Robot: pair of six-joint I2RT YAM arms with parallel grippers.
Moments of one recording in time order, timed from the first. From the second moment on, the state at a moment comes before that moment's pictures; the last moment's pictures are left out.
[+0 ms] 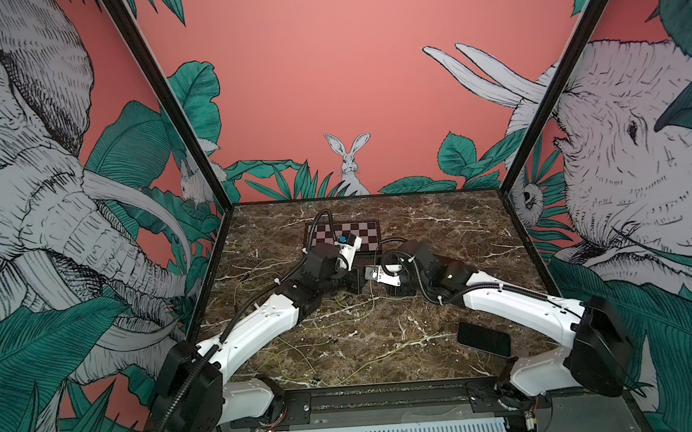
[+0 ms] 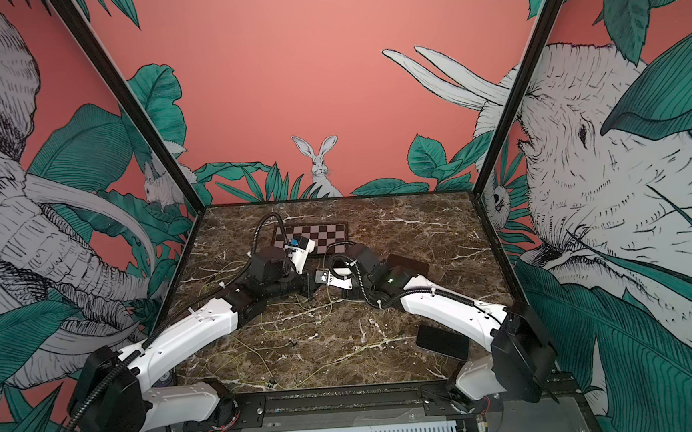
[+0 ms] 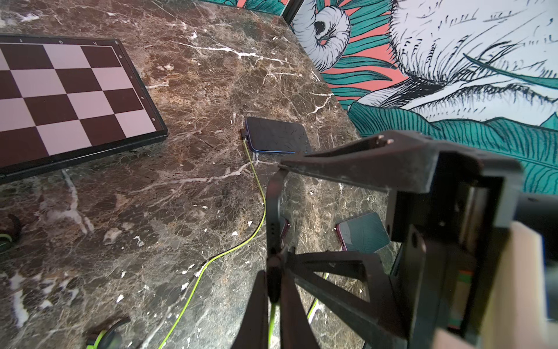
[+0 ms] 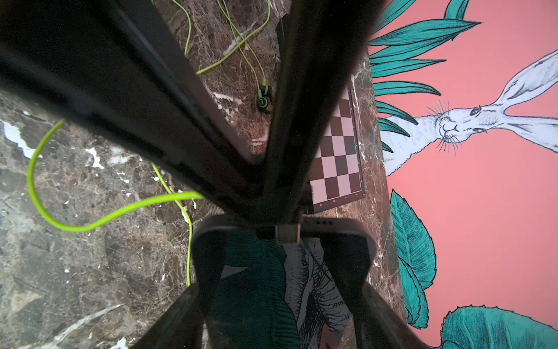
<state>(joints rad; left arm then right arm) -0.69 1.27 0.83 -0.07 0.36 -0.42 0.84 1.41 1.03 -0.35 0.14 -0.81</state>
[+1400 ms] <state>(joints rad) -0.71 1.28 0.81 -0.07 0.34 -0.41 0.85 1.41 1.03 -0.38 0.14 -0.81</state>
